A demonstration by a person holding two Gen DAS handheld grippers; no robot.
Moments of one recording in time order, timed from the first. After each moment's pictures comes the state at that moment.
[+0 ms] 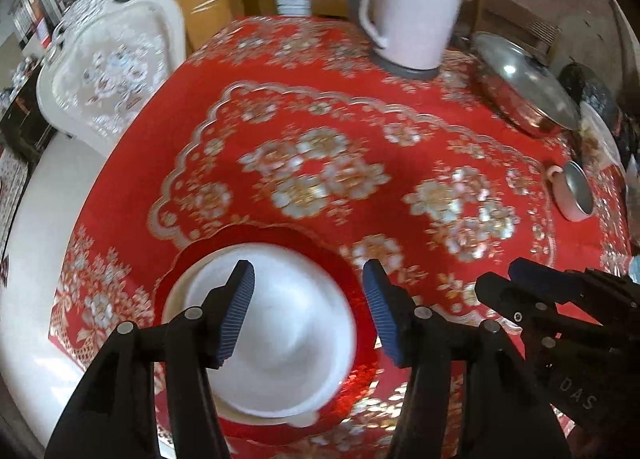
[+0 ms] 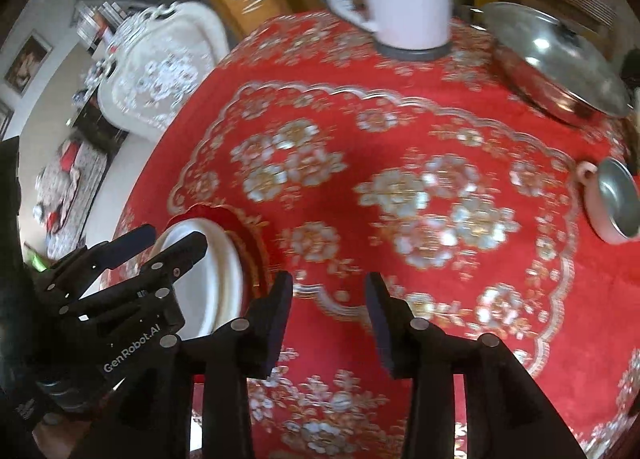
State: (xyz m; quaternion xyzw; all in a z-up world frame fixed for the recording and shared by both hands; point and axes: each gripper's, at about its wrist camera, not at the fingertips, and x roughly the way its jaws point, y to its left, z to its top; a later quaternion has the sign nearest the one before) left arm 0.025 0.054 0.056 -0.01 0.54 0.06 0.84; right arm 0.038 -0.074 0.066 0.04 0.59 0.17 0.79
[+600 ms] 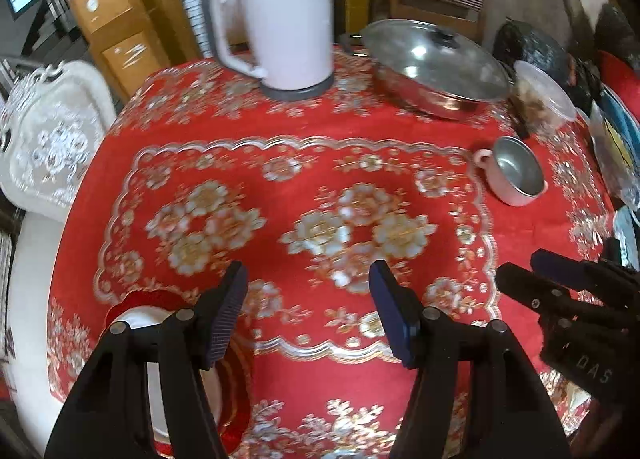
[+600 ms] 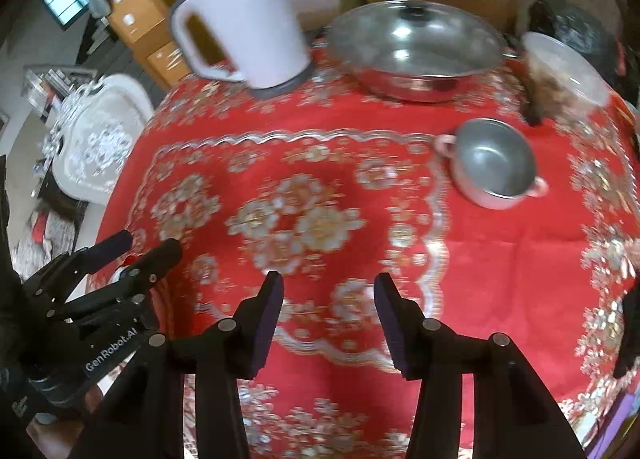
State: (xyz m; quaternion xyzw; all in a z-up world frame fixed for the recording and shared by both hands) left arm 0.055 -0.074 0.071 0.07 0.52 -0.03 0.85; right arm 0.035 -0.218 0.079 0.10 0.56 0.06 0.82
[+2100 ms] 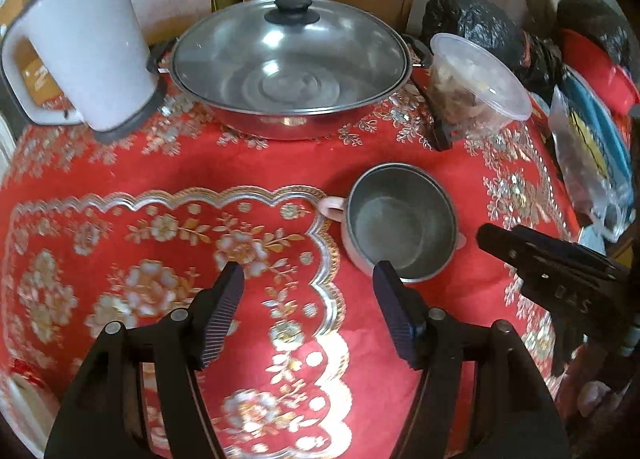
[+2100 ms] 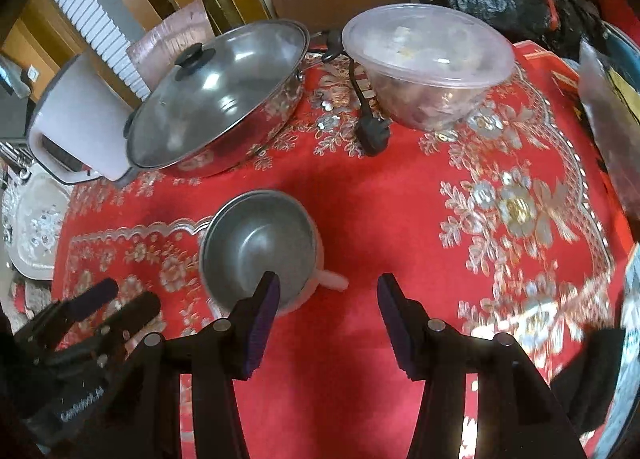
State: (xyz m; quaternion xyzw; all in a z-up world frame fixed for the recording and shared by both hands) left arm 0.137 -0.256 0.019 0.03 0.54 -0.12 0.83; right arm 0.117 -0.426 0.028 0.14 0.55 -0.03 0.82
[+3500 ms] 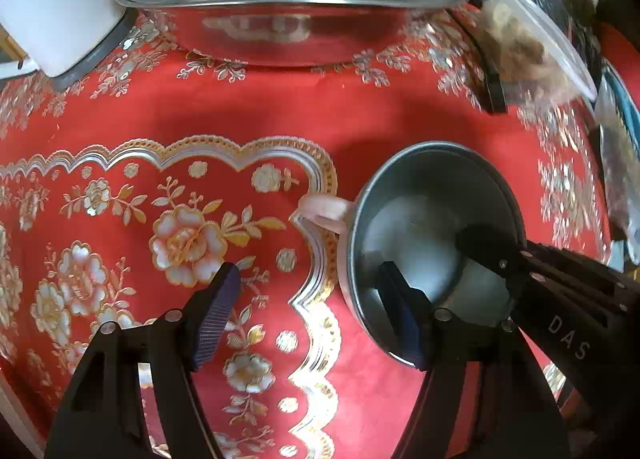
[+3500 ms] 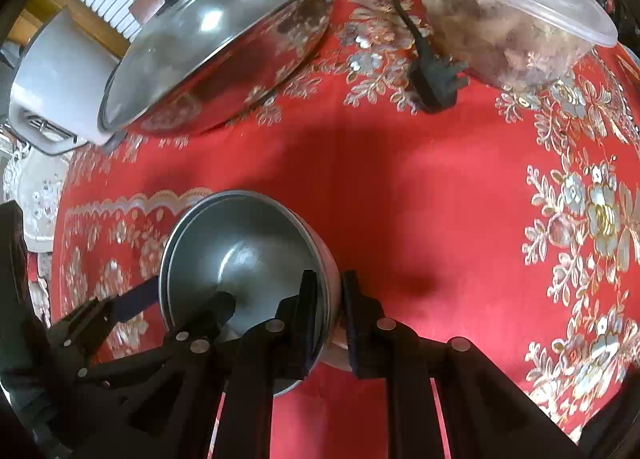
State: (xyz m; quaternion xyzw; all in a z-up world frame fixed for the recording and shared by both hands) left arm 0.178 -0.289 -0.066 0.04 0.62 -0.09 0.78; right arm 0.153 -0.402 -0.048 0.15 0.61 0.02 0.78
